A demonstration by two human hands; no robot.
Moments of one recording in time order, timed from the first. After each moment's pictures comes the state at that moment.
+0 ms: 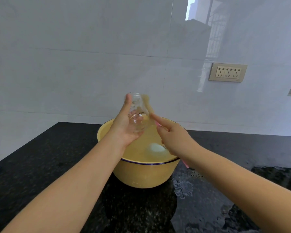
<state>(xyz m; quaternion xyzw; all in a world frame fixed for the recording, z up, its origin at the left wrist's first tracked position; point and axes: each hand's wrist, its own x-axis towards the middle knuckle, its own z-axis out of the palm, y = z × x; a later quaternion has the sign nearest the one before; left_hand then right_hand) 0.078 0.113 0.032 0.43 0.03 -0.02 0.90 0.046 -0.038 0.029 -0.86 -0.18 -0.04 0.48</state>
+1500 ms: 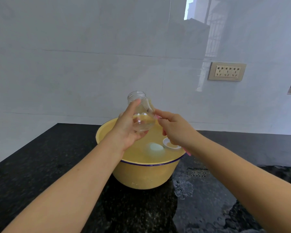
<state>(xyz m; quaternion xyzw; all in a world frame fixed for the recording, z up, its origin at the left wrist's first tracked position) 0.078 0.107 0.032 0.51 0.04 0.01 0.86 0.064 -0.040 0.045 -0.86 -0.18 -0.05 0.47</state>
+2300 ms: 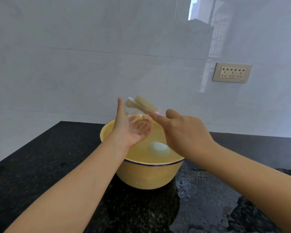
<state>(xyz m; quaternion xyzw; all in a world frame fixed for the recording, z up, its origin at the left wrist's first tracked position) 0.081 0.118 0.029 0.31 0.11 -0.04 0.94 0.053 -0.042 0.041 -0.86 -0.32 -0.39 -0.03</state>
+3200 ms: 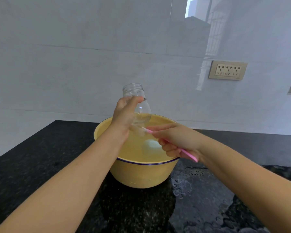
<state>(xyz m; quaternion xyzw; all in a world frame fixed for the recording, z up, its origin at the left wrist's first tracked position) 0.078 0.103 0.041 0.61 0.02 0.19 0.77 0.058 -0.052 0.041 -0.74 -0.14 0.25 0.60</state>
